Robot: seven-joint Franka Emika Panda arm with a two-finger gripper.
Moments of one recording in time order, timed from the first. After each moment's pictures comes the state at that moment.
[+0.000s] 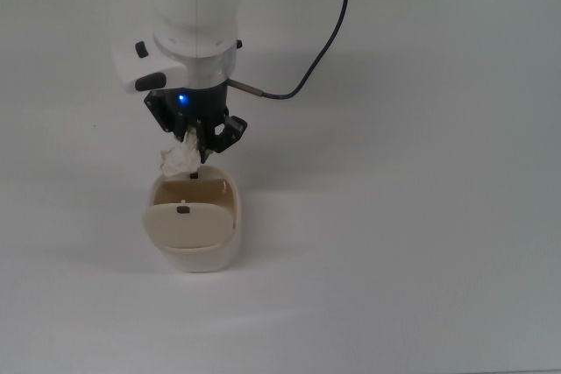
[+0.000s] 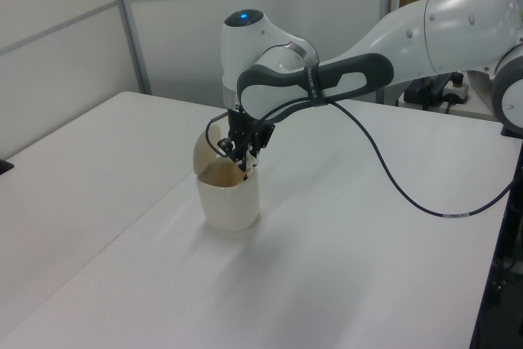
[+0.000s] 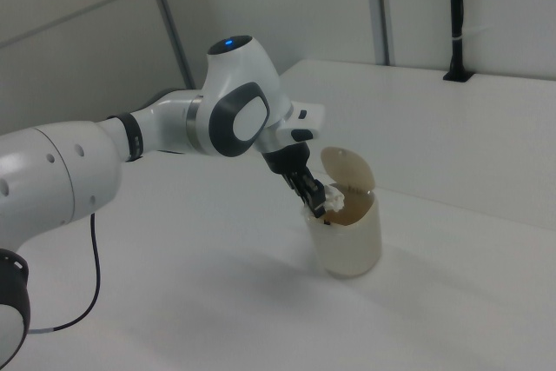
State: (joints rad) arm -0.10 0.37 0.12 -1.50 -0.18 2.04 0.48
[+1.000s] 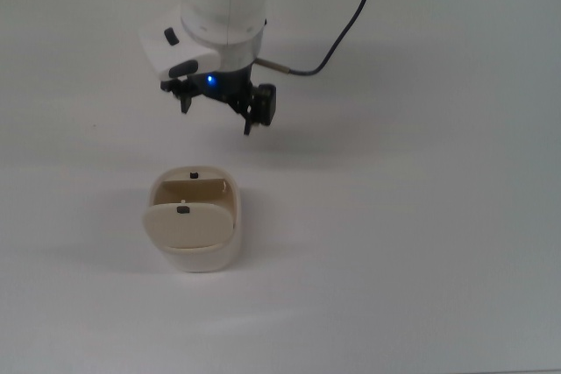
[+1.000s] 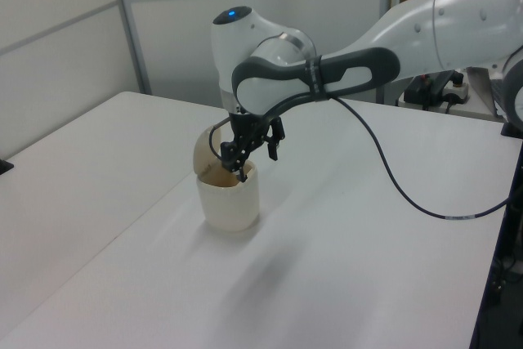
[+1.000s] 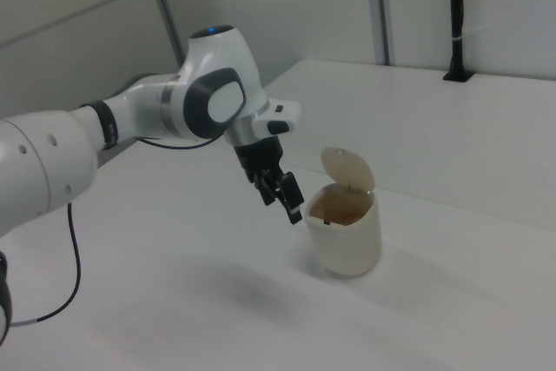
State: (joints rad) arm -0.07 0.32 0.14 -1.49 -0.18 1.83 0.41
